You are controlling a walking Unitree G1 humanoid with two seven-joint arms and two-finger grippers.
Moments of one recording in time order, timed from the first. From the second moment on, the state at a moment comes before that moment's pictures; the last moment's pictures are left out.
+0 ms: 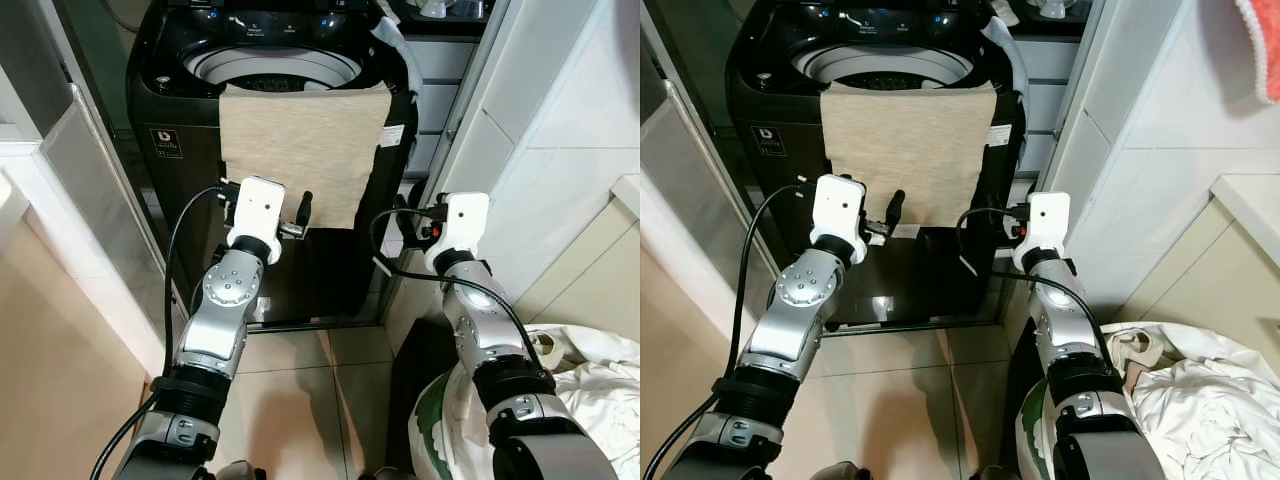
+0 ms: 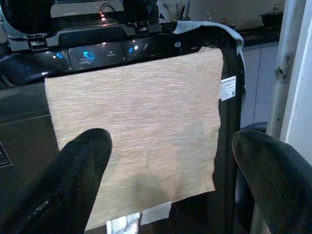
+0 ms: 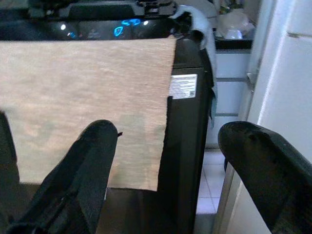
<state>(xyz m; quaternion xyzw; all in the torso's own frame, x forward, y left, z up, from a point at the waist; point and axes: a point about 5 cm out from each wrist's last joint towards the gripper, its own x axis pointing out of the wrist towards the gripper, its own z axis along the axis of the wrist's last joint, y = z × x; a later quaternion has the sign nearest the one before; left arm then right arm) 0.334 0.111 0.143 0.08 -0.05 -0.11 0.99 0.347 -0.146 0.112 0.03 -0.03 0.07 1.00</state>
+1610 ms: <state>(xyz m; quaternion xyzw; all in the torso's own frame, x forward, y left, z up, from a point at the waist) 0.336 0.120 0.136 0.01 -0.03 -0.10 0.99 0.346 -0.127 0.103 0.04 -0.02 0.06 1.00</state>
